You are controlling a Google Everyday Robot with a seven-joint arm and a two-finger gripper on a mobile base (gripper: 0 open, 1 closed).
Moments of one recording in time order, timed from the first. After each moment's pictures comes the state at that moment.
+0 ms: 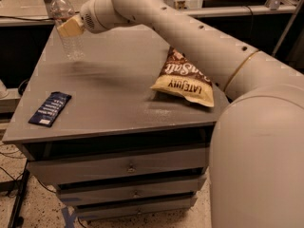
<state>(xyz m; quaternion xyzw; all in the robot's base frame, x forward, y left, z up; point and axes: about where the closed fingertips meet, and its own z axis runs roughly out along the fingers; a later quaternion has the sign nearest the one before) 0.742 0.228 0.955 -0.43 0.71 0.28 0.48</state>
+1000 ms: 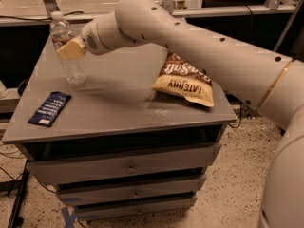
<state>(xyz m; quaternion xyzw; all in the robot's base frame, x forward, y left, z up) 0.663 0.218 0.925 -0.44 0.72 0.30 0.44</state>
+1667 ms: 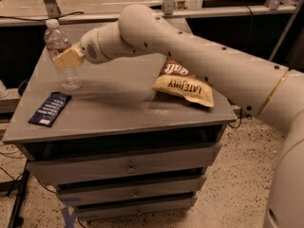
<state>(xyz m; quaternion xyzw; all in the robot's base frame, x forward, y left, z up) 0.642 0.228 0.907 -0.45 0.71 0.34 0.42</state>
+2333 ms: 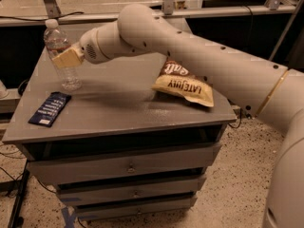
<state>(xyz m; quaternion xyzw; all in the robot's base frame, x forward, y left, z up) 0.642 0.228 0.909 -0.45 0.71 0.34 0.42</state>
